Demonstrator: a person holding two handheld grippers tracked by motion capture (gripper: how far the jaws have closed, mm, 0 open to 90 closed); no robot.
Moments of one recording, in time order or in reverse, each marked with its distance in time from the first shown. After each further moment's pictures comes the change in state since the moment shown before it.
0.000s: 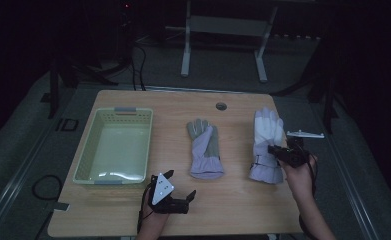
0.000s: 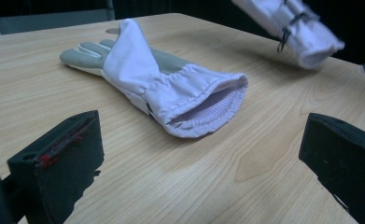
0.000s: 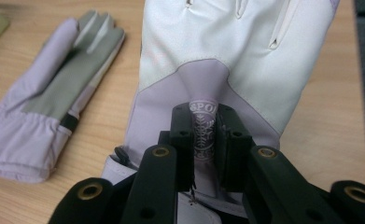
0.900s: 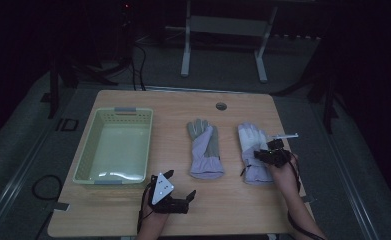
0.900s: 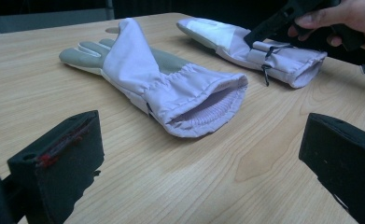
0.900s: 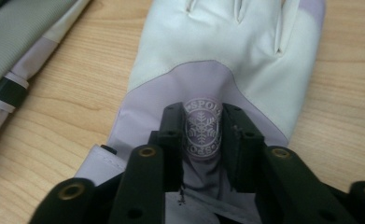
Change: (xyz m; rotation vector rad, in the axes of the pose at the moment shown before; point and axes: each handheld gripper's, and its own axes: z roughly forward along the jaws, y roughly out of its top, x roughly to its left) left arm 0.000 0.000 0.000 0.003 -0.001 0.001; right arm -0.002 -0.010 0.064 0.117 0.006 -0.090
